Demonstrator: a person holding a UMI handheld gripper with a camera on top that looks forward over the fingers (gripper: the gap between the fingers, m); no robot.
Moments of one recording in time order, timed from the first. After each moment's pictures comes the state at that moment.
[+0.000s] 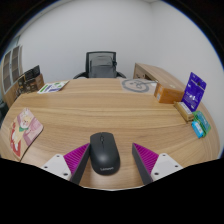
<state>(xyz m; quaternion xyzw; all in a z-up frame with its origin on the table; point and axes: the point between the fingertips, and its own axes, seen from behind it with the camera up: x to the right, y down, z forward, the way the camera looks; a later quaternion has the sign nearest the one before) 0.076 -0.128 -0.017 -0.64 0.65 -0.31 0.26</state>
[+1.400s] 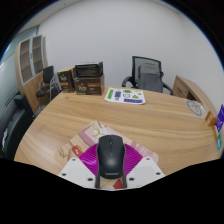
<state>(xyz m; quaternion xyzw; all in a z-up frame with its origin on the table) 0.112 0.239 0.028 -0.71 0.58 -0.25 0.31</state>
